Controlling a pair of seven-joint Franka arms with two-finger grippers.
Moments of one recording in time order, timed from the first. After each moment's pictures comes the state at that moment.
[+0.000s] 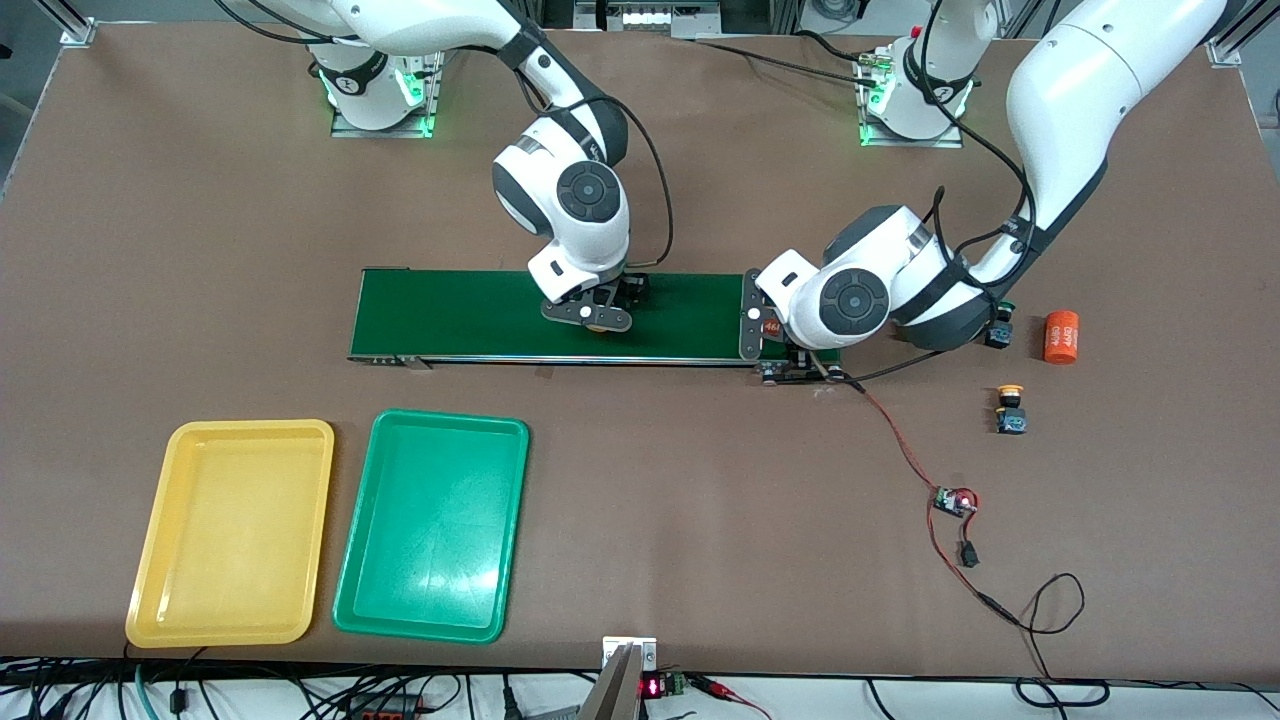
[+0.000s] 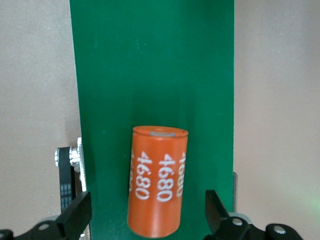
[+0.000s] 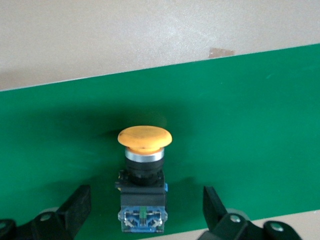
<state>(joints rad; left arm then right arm) 0.32 0.73 -0.92 -1.77 0.43 1.93 0.83 0.62 0.58 0.19 -1.71 -0.11 2.20 1.01</state>
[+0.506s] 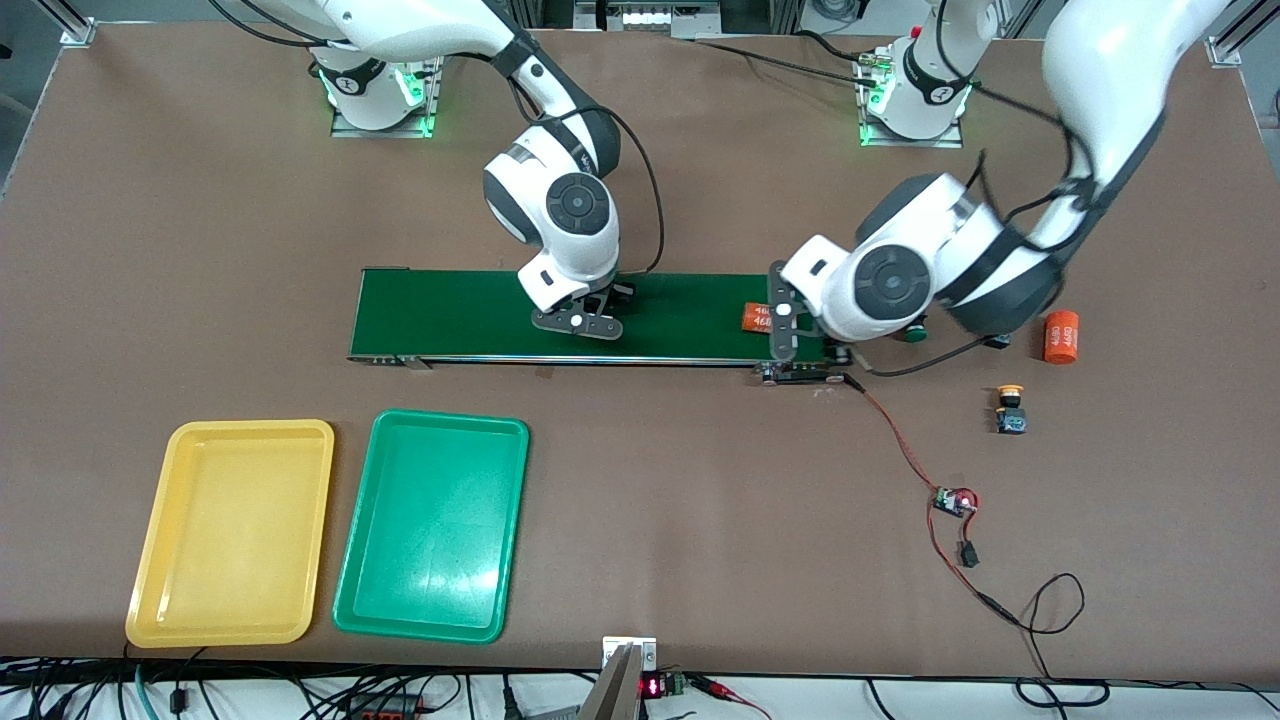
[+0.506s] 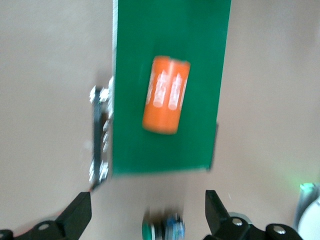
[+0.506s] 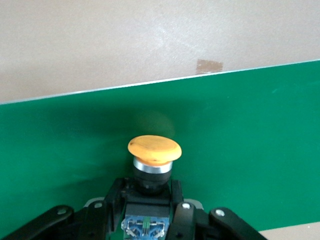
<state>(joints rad) 0.40 0.61 -1.00 -1.64 0.43 1.67 0.77 0.59 0.58 0.18 -1.71 -0.11 2.18 0.97</state>
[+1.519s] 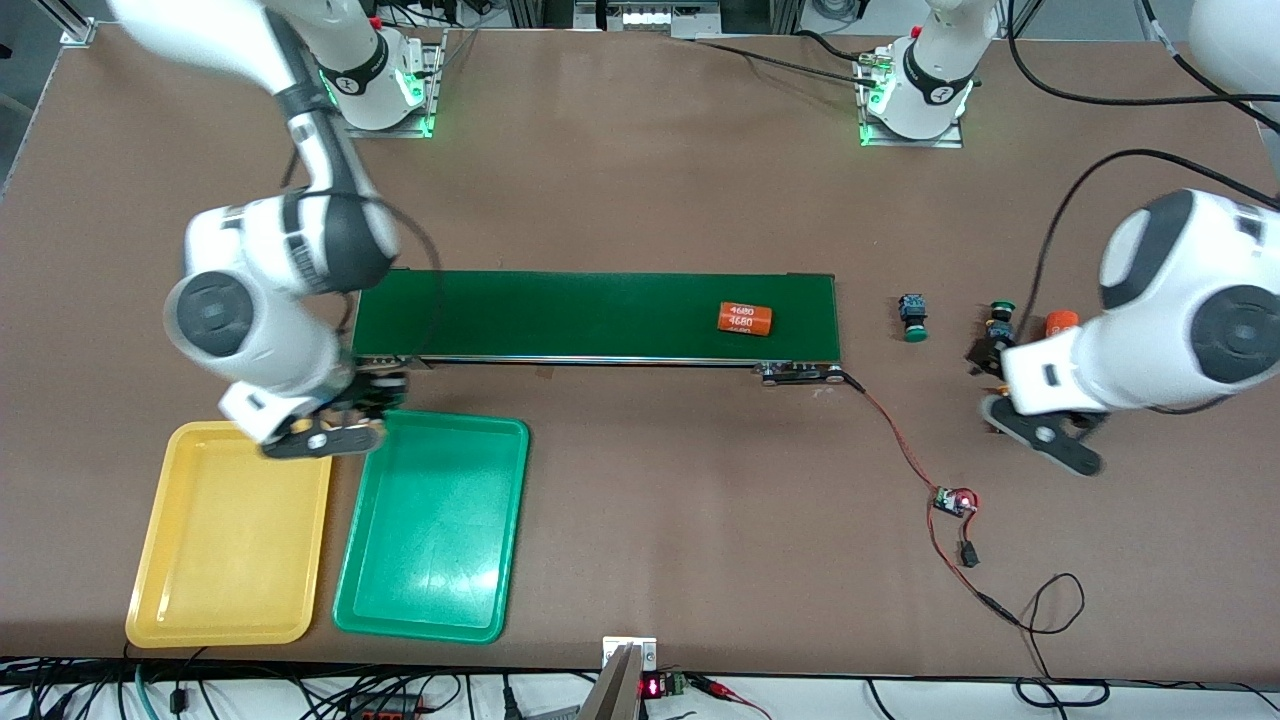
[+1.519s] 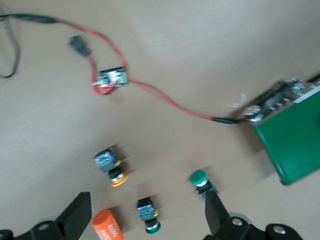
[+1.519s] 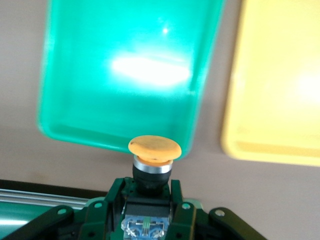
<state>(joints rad) 0.53 0.62 -0.83 -1.35 0.46 1.62 0.23 0.31 0.51 -0.14 -1.49 0.02 1.96 0.05</state>
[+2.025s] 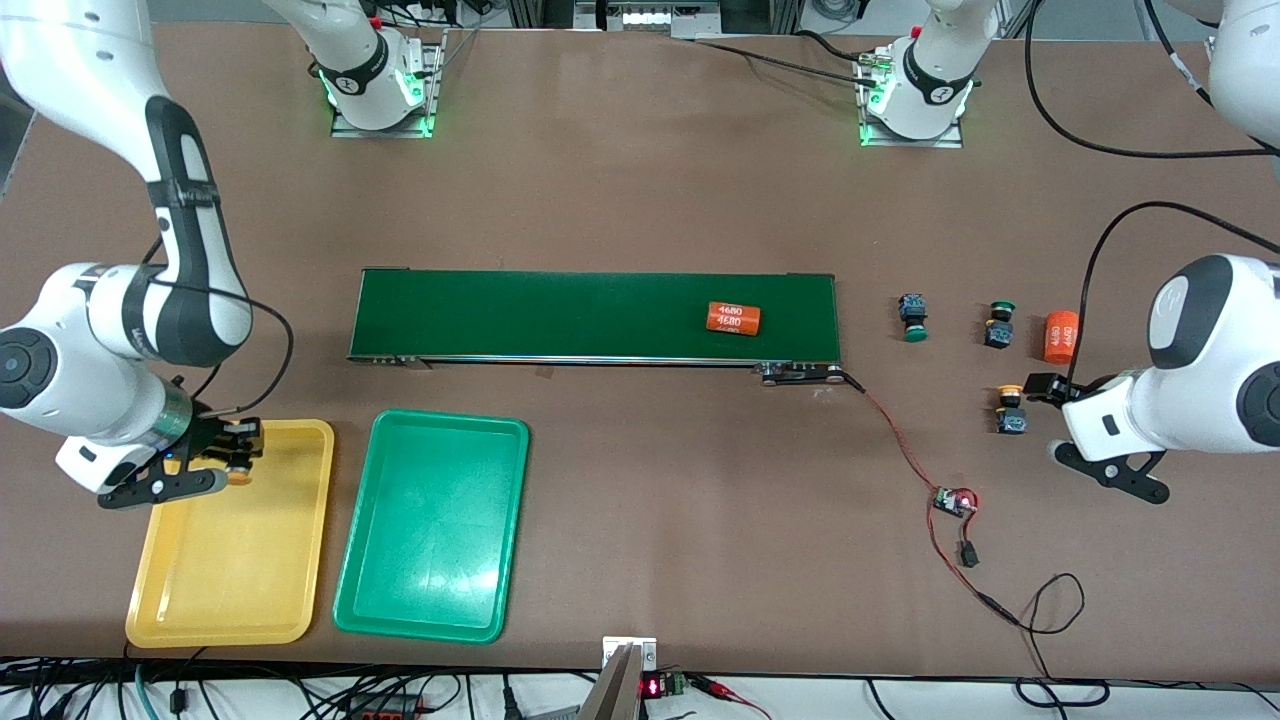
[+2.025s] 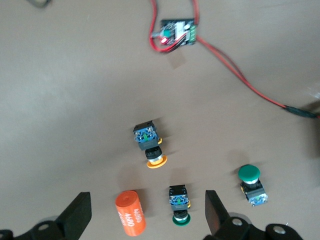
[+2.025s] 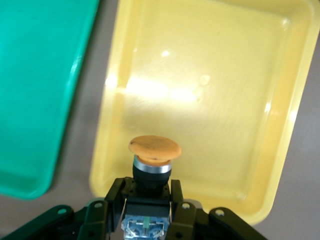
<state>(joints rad) 0.54 0.71 -0.71 -1.35 0.53 1.62 0.14 0.07 0.64 -0.14 -1.50 0.02 2.22 -0.28</state>
